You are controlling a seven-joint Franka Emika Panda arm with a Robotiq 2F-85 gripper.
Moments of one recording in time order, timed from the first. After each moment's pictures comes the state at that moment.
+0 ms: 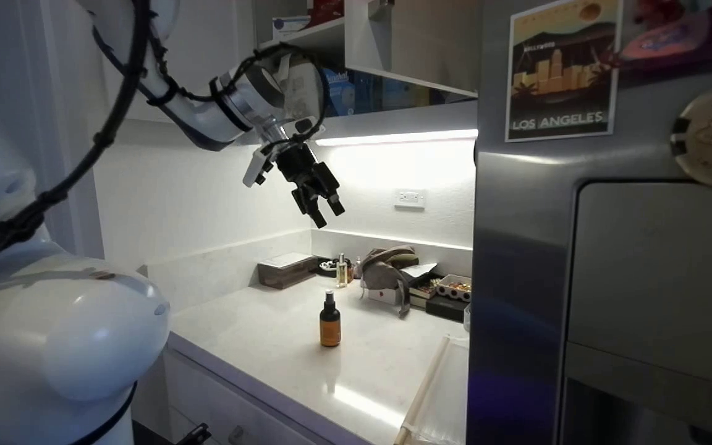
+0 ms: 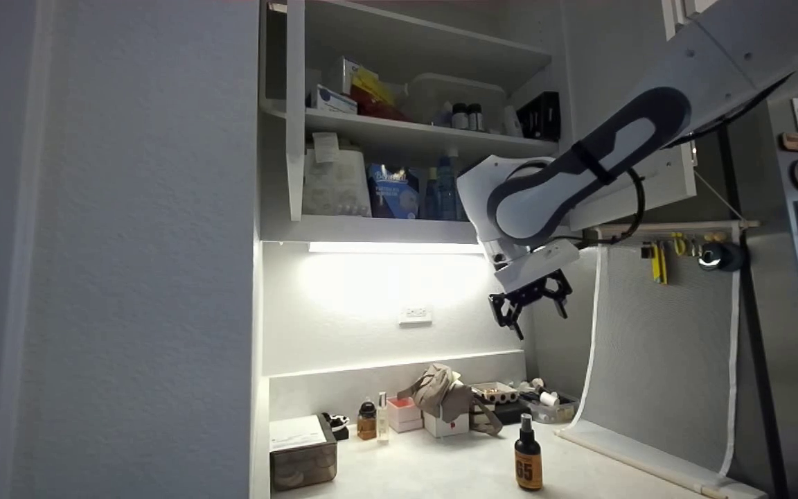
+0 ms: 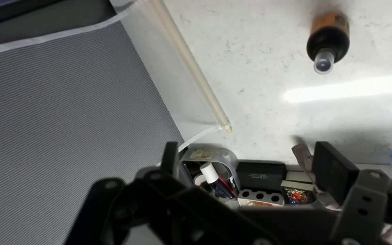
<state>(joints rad) 0.07 -0.41 0.10 -2.35 -0.56 1.92 0.84</state>
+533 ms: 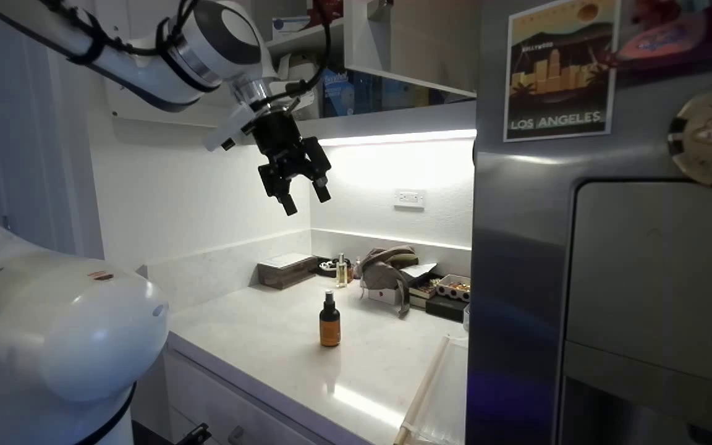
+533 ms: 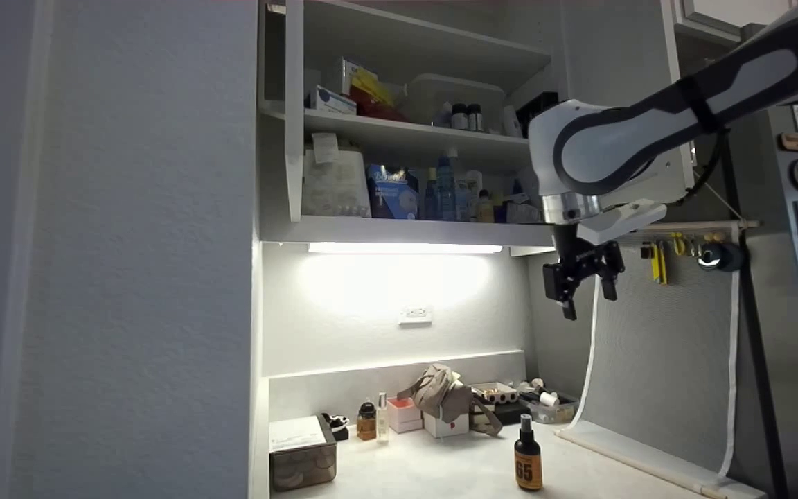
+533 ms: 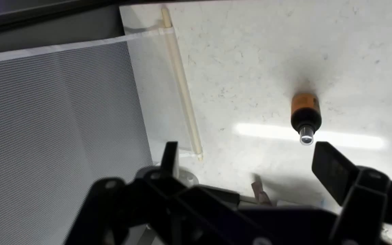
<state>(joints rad) 0.06 -0.81 0.02 -2.53 -0.38 1.84 0.33</state>
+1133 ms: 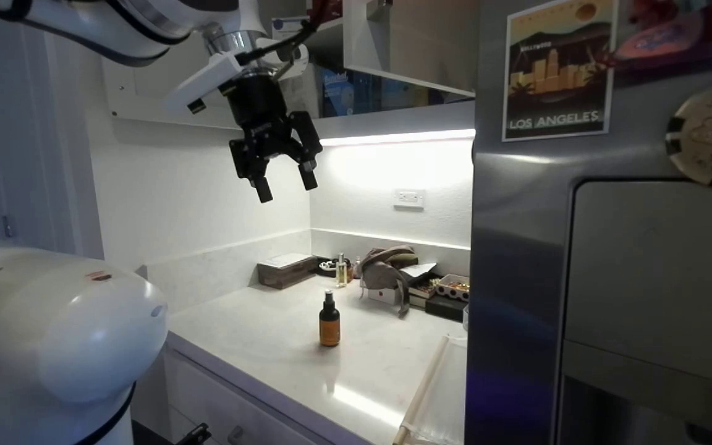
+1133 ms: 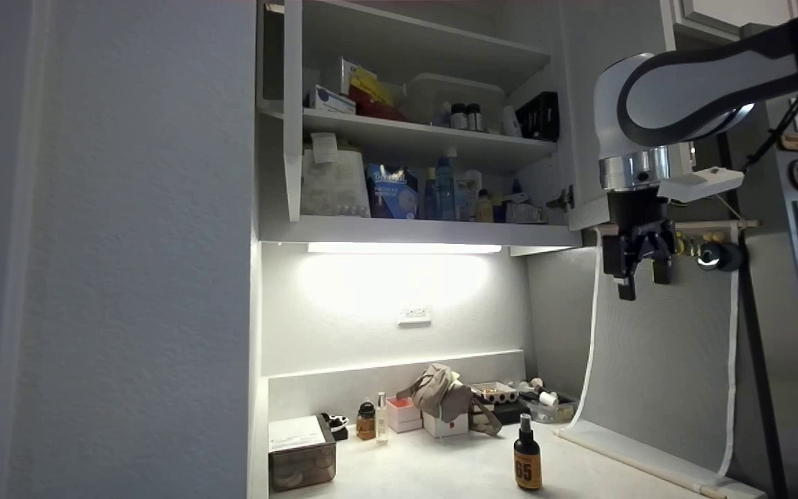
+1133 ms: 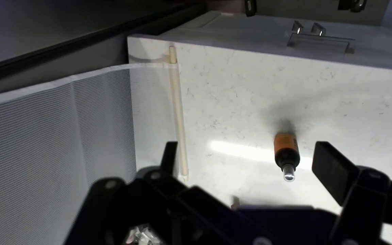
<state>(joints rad) 0.05 -1.06 -0.06 -2.57 -0.31 1.66 0.06</state>
